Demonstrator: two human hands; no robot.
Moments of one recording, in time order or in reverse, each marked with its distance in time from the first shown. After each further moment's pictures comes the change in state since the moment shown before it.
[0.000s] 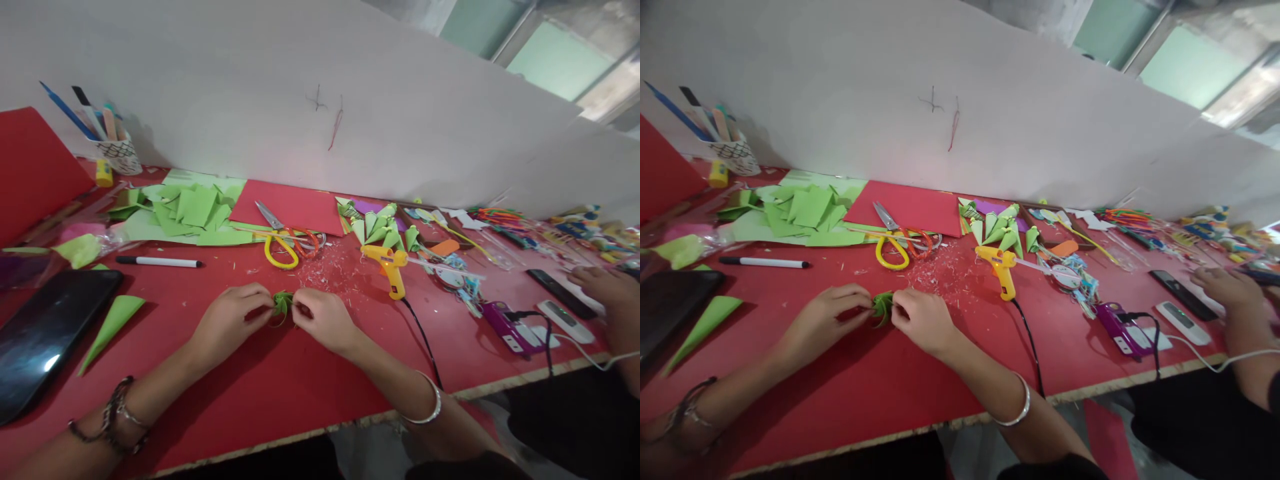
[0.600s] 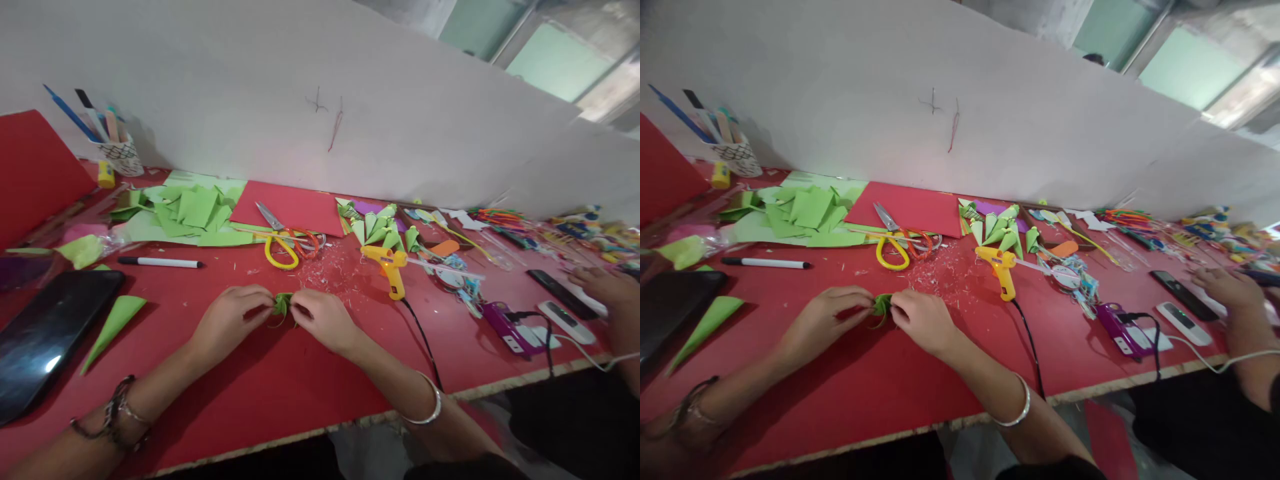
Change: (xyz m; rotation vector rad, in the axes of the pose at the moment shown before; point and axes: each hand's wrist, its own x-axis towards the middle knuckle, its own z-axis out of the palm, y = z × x) left_hand -0.001 -0.004 0.001 -0.023 0.022 0.018; right_hand 0.000 0.003 0.001 -0.016 -0.041 -0.057
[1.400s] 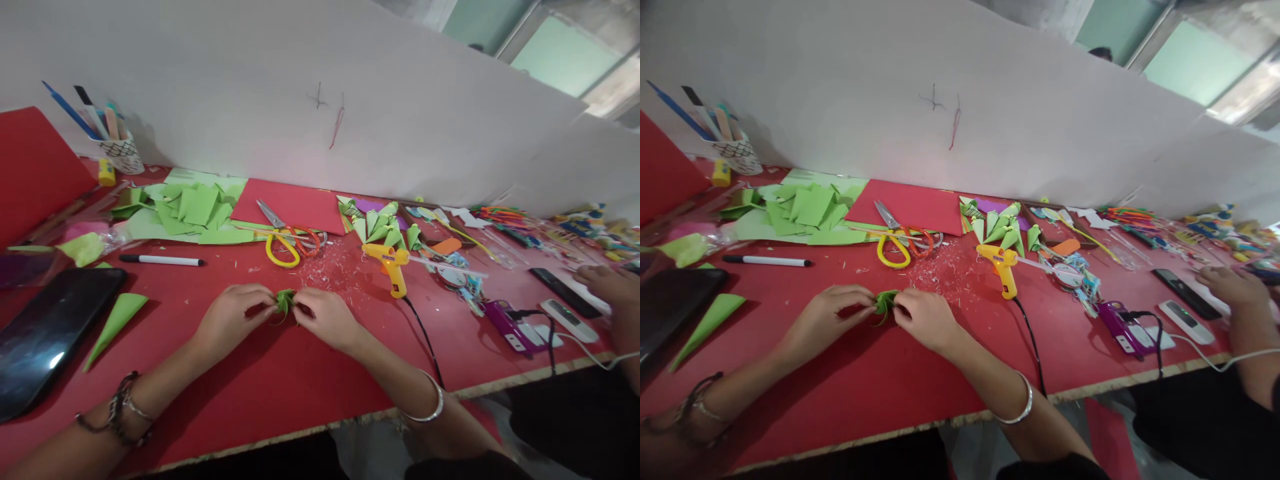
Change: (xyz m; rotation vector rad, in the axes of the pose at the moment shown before) left_hand 0.002 0.004 0.000 -0.047 0.023 -0.028; right_hand 0.000 0.000 -0.003 -0.011 -0.039 0.016
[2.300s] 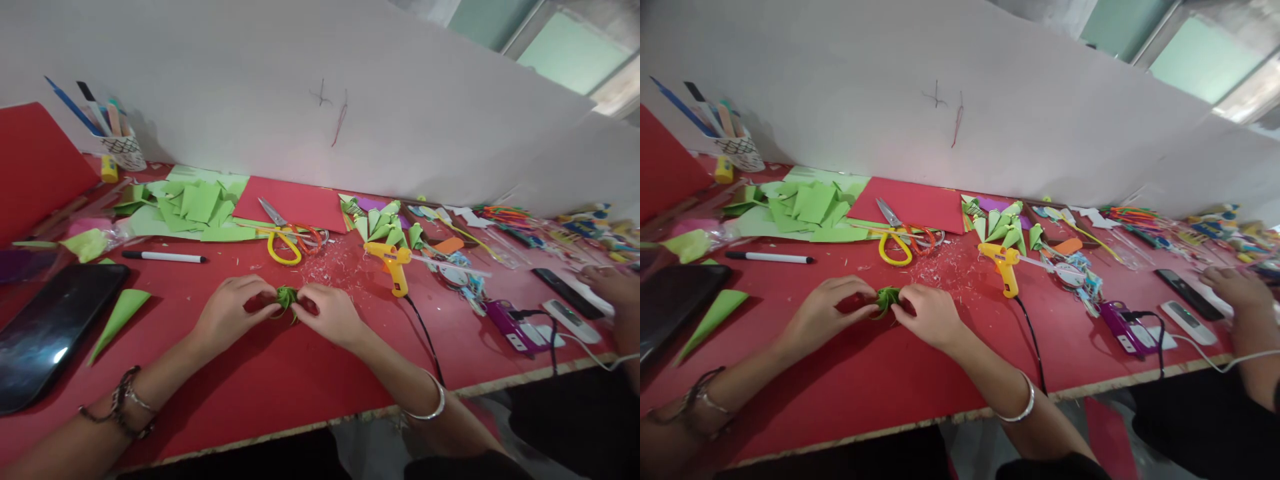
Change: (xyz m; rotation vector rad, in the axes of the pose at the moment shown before) left_hand 0.003 0.002 -0.006 0.021 0.029 -0.032; right_hand -0.003 0.000 -0.001 0.000 0.077 0.063
